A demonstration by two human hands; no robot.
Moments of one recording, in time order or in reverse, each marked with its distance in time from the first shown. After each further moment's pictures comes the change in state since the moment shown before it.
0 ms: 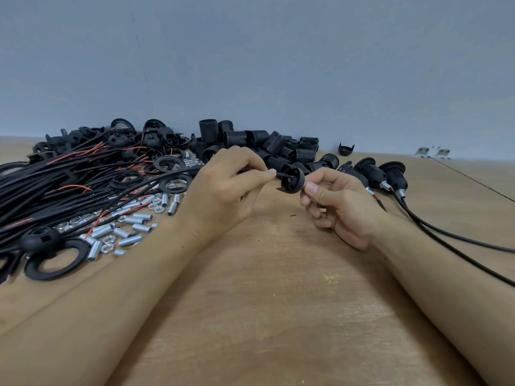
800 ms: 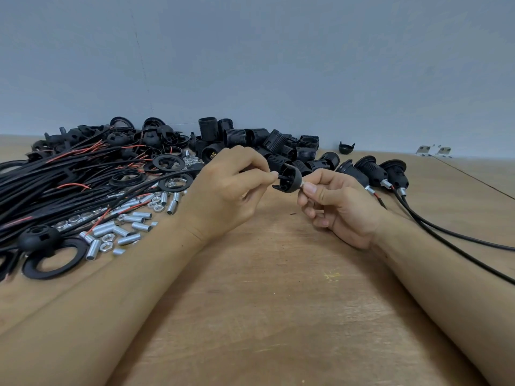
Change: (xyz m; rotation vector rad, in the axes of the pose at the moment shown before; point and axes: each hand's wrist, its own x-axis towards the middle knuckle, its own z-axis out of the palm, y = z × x) left_hand 0.000 0.001 0.002 -0.040 -0.015 0.020; right_hand -0.001 -0.001 0.002 0.025 -0.035 0.045
